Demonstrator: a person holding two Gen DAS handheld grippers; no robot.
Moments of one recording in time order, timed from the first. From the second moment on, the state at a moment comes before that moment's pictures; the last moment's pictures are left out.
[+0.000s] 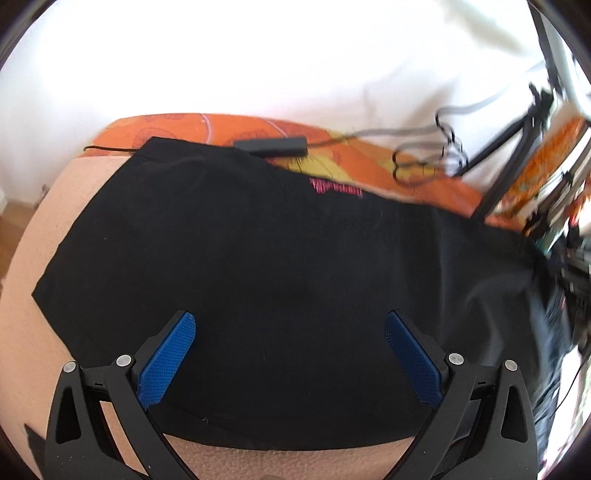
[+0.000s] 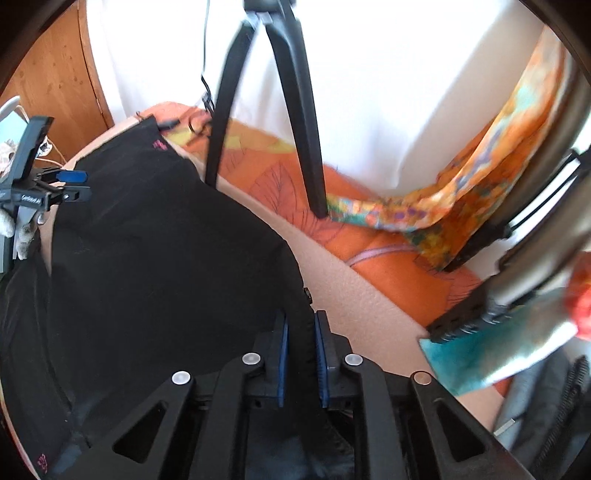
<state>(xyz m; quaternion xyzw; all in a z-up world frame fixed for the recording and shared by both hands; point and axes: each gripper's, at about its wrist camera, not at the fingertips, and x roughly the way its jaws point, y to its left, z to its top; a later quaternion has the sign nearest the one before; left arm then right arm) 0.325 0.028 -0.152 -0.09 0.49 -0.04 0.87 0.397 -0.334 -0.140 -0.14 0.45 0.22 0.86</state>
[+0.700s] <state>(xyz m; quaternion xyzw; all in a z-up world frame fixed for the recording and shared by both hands) 0.355 0.071 -0.147 -0.39 0.48 -0.05 0.79 0.234 -0.266 -0.091 -0.20 0.35 0.29 0.87</state>
